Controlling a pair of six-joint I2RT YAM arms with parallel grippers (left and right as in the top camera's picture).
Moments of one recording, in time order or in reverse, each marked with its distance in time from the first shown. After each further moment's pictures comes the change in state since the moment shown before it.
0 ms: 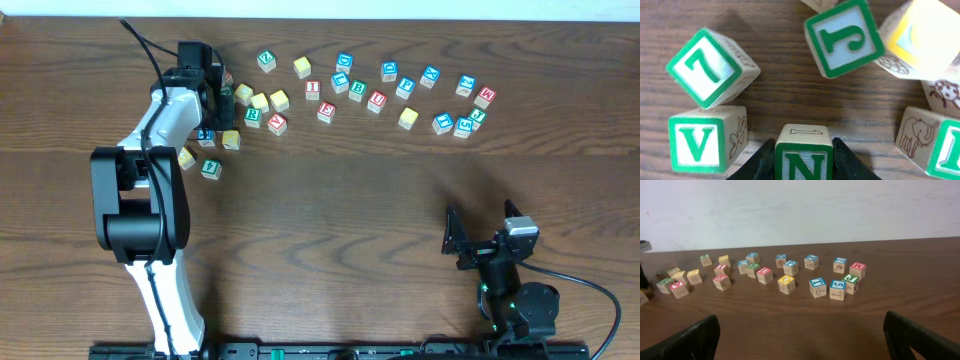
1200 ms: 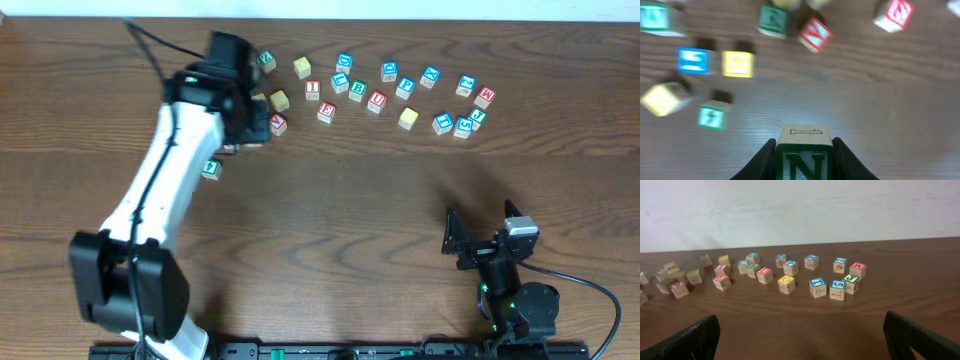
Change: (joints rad) left arm -0.240 -0.377 -0.010 -0.418 0.063 -0.246; right arm 0.000 0.000 0.000 0.000 0.000 0.000
